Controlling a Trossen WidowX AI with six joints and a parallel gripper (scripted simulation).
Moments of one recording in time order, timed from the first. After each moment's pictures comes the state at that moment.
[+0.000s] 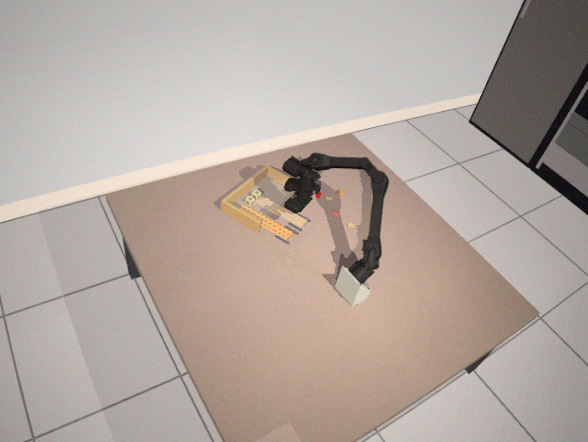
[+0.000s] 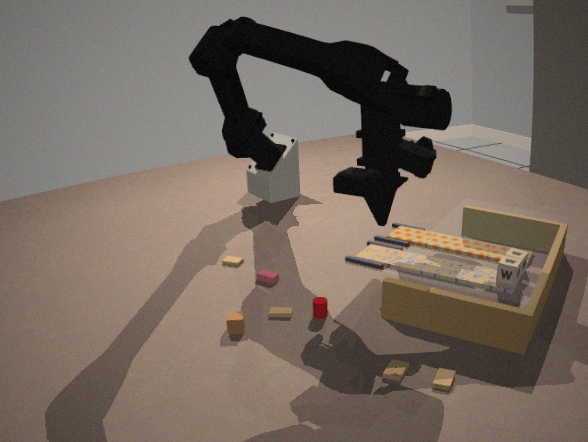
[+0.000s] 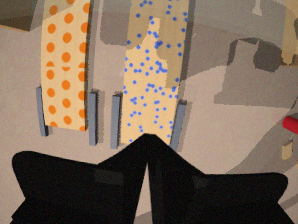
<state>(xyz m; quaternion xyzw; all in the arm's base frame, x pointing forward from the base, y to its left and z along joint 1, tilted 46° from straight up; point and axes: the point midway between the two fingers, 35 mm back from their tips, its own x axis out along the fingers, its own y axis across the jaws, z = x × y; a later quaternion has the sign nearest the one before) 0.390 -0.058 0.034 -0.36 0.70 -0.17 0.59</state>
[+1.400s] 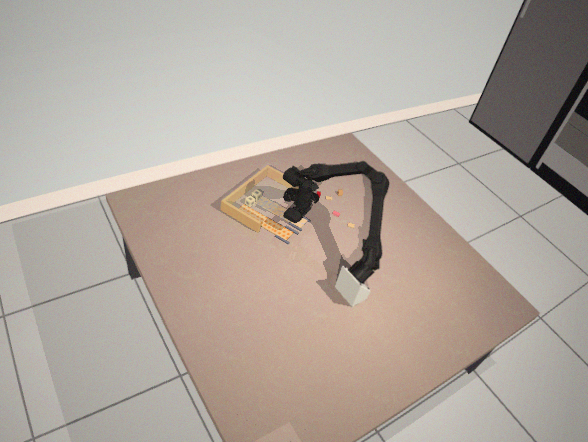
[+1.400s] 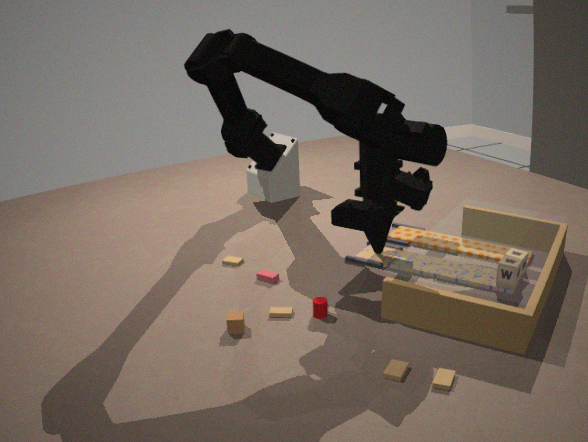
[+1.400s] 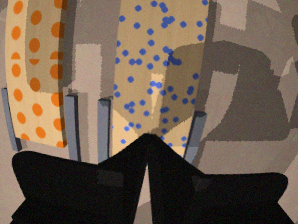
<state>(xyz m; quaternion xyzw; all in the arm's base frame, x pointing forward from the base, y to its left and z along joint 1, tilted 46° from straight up) 0.380 -0.092 0.000 -0.36 0.71 -0.17 0.59</state>
